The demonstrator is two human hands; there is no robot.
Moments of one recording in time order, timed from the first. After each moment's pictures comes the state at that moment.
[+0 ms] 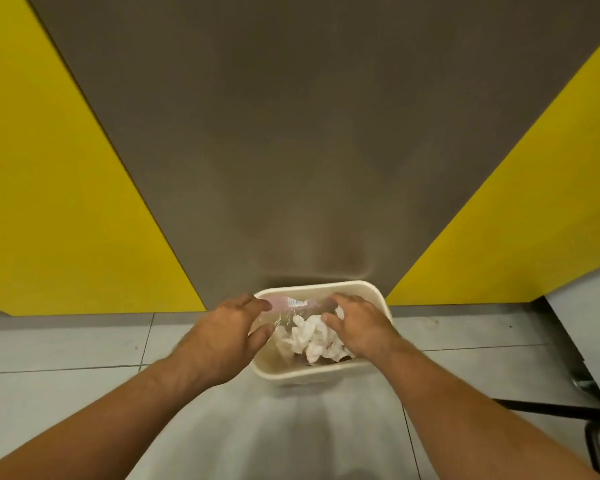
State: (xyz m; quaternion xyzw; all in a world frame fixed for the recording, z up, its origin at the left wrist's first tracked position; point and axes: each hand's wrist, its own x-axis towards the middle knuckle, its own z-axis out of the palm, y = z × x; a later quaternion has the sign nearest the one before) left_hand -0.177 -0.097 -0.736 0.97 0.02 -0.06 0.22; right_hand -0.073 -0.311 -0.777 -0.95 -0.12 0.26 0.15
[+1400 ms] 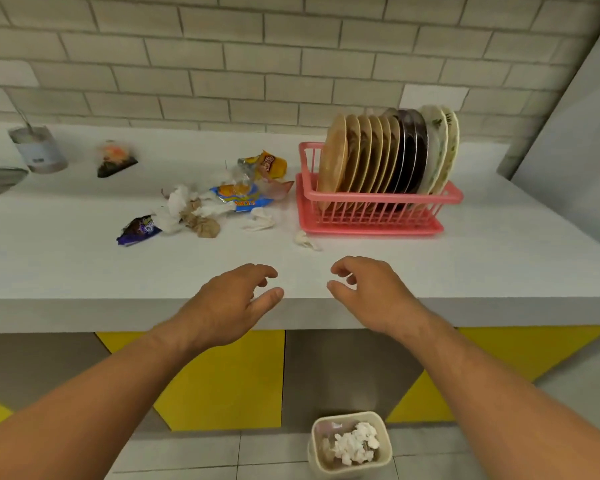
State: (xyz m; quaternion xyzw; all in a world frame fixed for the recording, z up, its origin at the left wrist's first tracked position) left_hand -0.217 0.070 -0.082 0.97 0.00 0.05 0.25; right_hand -0.138 -0.156 -0.061 -0.94 -0.25 0.05 0.25
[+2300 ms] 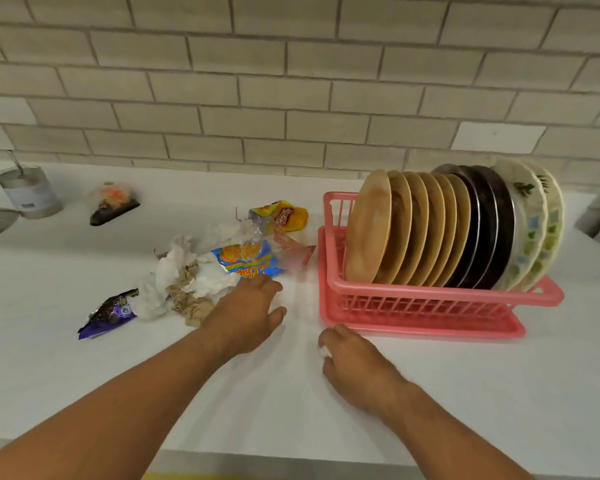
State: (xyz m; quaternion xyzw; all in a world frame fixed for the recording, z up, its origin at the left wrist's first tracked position) left_hand -0.004 0.144 -0.105 0.99 0.05 0.06 0.13; right_hand 0.026 -0.065 -0.121 -0.92 -0.33 0.14 0.14
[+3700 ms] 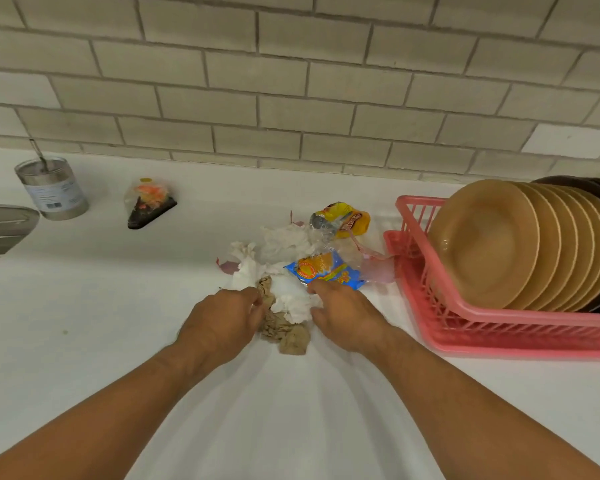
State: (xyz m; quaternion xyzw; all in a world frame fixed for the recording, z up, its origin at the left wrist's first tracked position) left_hand -0.044 0.331 -0.100 0.98 0.11 0.05 0.16; right_hand 0.059 0.146 -0.107 -0.93 -0.32 0.08 0.13
